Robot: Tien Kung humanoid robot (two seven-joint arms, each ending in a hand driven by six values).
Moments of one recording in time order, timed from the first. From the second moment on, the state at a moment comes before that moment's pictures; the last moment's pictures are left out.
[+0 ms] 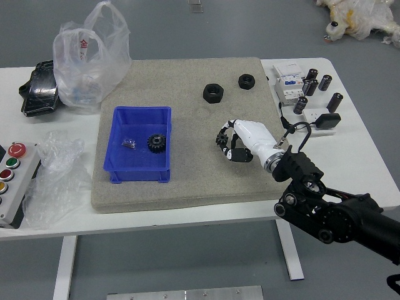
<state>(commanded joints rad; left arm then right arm) -0.11 0.18 -0.86 -0.35 0.84 0.12 0.29 0.68 -0.25 0.45 1.12 -1.75 -0.37 -0.20</state>
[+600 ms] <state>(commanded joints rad) -0.11 0.18 -0.87 -0.35 0.86 0.11 0.30 0.98 -0.07 0.18 1.15 -1.77 -0.33 -0.24</state>
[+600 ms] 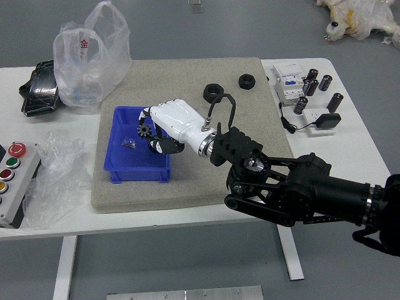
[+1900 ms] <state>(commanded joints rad) -0.12 0.19 -0.87 -0.35 0.86 0.11 0.30 0.72 -0.28 0.58 1.28 -1.55 -0.37 -0.10</state>
